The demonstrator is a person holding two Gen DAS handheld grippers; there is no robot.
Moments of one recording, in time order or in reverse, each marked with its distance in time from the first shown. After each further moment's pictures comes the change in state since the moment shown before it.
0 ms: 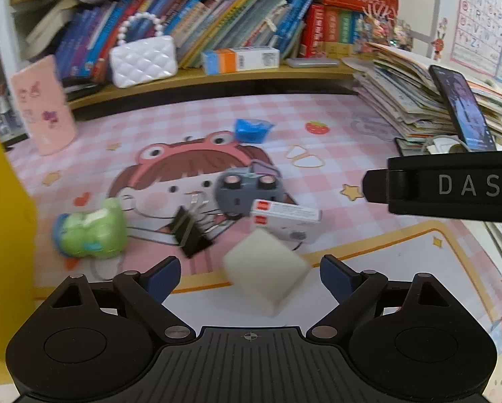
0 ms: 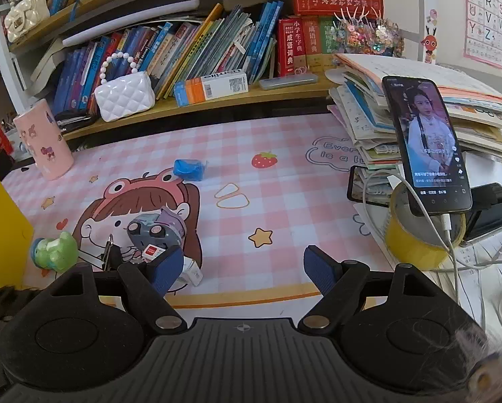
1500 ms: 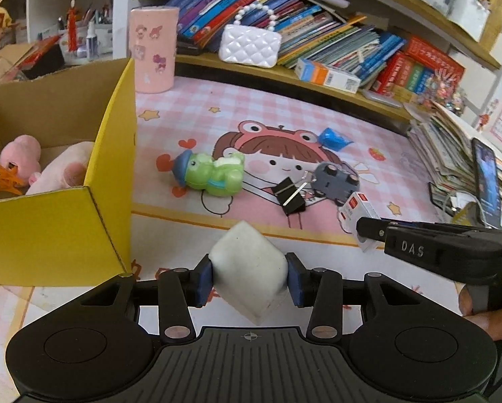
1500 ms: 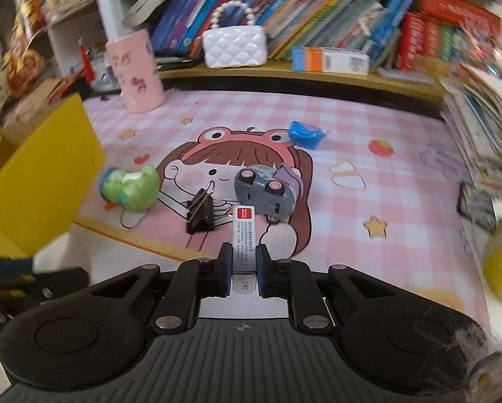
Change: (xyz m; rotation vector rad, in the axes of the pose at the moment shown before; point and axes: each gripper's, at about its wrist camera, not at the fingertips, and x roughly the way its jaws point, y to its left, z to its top) left arm -0.084 0.088 -0.043 -0.319 0.007 0.025; right arm 0.020 0.060 -0.022 -0.231 0.094 0.242
